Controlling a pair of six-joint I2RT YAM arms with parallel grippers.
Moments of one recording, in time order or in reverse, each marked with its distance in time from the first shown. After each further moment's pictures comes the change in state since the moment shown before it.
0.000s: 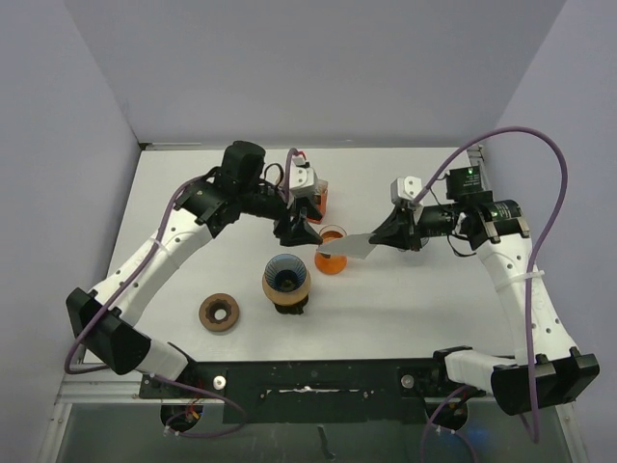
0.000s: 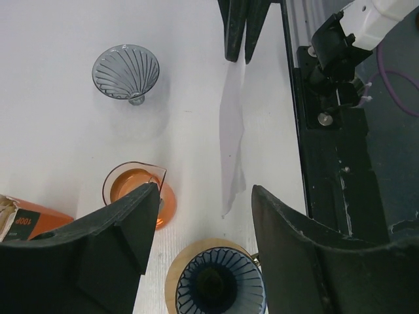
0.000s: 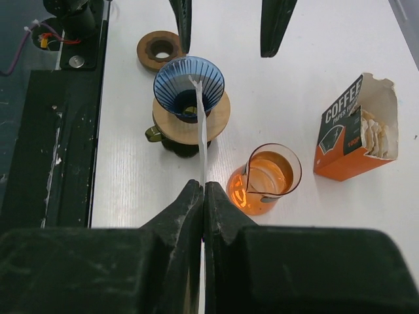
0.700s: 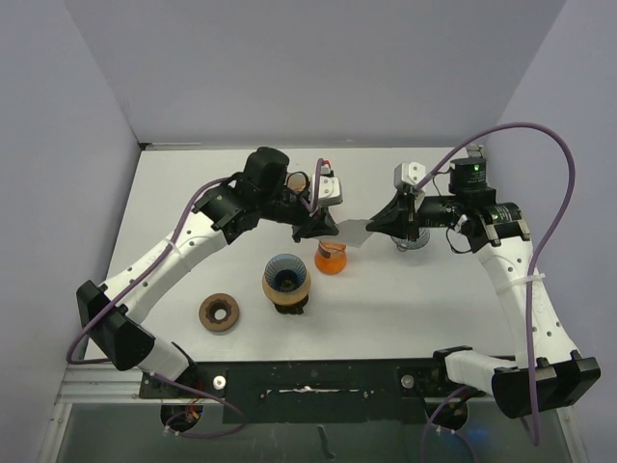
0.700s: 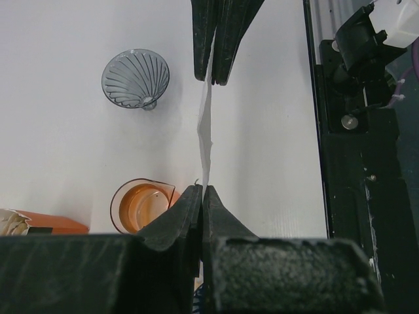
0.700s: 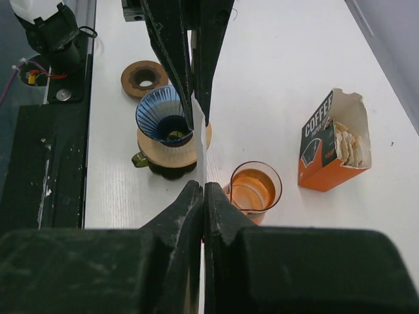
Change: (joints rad) left arm -0.112 0.032 0.030 0.051 -0.170 -0.020; right arm 0.000 -0.019 -0.015 0.209 -0.004 0.222
